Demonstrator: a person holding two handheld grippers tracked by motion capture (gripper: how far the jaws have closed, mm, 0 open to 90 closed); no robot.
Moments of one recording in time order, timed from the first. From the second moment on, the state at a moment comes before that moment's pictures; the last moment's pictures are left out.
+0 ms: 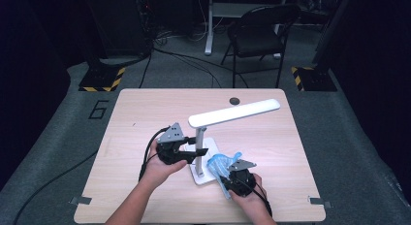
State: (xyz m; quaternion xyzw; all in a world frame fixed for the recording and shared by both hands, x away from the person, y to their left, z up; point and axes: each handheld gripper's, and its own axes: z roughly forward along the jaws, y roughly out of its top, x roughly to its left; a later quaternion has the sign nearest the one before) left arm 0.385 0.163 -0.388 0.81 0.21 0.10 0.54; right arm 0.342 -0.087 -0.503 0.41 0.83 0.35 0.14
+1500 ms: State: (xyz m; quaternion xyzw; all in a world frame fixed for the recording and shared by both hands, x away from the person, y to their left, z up) left arm 0.386 0.162 -0.380 0.83 0.22 0.09 0.50; right arm 0.348 -0.067 -0.504 0.39 0.84 0.36 0.14
